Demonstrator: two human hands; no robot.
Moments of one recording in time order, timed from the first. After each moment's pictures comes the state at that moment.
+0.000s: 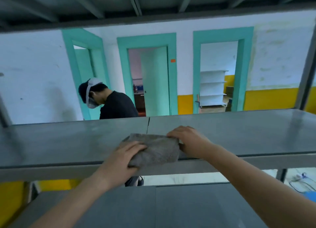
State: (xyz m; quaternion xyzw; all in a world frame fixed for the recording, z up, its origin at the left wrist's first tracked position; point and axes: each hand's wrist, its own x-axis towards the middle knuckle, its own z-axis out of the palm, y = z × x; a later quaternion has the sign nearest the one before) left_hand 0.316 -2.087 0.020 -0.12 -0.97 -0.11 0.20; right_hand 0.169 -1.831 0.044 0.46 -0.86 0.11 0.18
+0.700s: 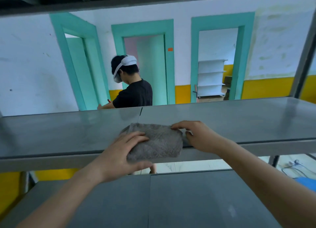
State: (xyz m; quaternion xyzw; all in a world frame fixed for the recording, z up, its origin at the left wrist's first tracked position) left_hand 0.316 -2.051 0.021 -0.13 -0.97 -0.13 0.14; right_hand 0.176 -1.774 0.033 0.40 -0.88 0.25 0.11
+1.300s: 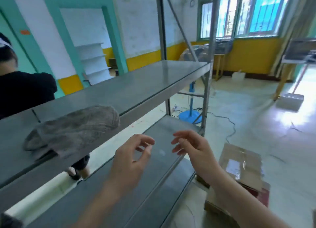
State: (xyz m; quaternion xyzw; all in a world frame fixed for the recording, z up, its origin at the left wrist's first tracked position) left_hand 0.344 -1.942 -0.044 -0.39 -0.78 -0.48 0.09; right_hand 0.416 -1.742 -0.094 -0.07 -0.71 0.65 0.27
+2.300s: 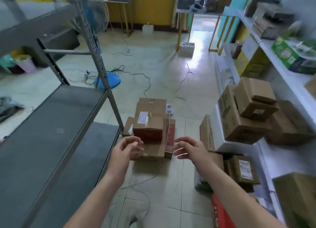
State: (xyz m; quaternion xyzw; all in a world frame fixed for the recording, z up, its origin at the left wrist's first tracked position) left_hand 0.536 -1.707 -0.225 -0.21 -0.66 -0.60 -0.41; right_hand 0.742 -1.578 -0.231 -0.47 -0.52 0.67 0.23
